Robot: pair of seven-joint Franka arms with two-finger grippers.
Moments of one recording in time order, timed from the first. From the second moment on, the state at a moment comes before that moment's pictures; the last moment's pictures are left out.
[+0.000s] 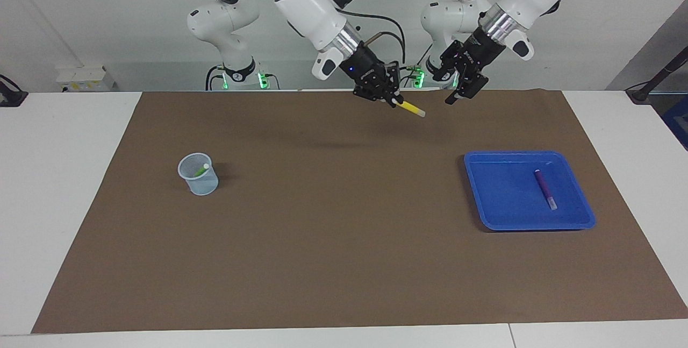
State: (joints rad) left arm -0.07 -0.39 -0.13 -2.15 -0.57 1.91 -1.60; right arm 0.61 0.04 0.06 -1.90 0.68 2.49 0.44
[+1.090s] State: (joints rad) left arm 0.25 -0.39 -0.10 -2.22 -0.14 1.82 -0.07; right arm 0.04 -0.04 0.04 -1.85 -0.09 1.72 -0.56
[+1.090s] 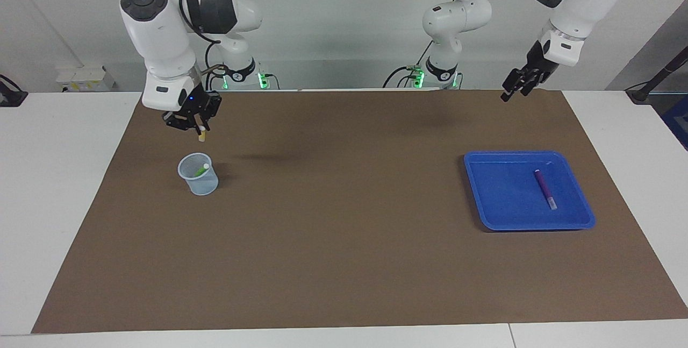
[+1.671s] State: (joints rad) left arm 0.30 -0.17 -0.10 -2.19 -0.07 2.05 0.15; right arm 0.00 -0.02 0.04 -2.01 -0.09 1.97 -0.58
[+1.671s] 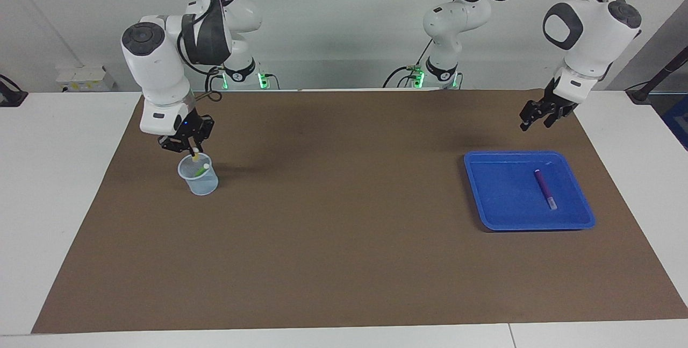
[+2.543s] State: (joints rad) left arm 0.32 0.22 -0.10 -2.03 0.06 2.33 0.32; right arm 0.02 -0.03 0.07 -1.98 -0.03 1.96 -0.55
